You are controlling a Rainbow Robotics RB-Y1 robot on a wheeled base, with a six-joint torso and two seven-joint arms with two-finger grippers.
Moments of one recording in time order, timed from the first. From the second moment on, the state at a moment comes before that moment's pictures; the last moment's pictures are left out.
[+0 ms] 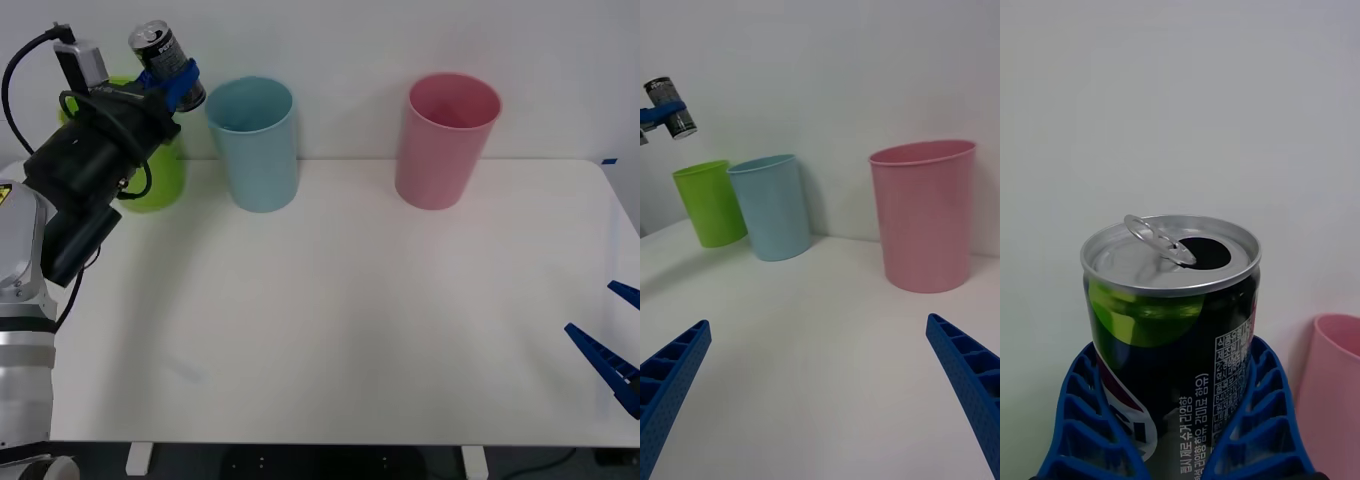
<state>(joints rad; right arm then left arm) 0.35 -0.40 -0.52 -1.66 0.96 -1.22 0.00 -0.46 0.22 0.28 -1.53 -1.56 -0.60 0.40</state>
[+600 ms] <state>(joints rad) 0.35 -0.40 -0.52 -1.66 0.96 -1.22 0.00 -0.74 0.22 0.20 -1.16 -1.73 -0.45 0.37</state>
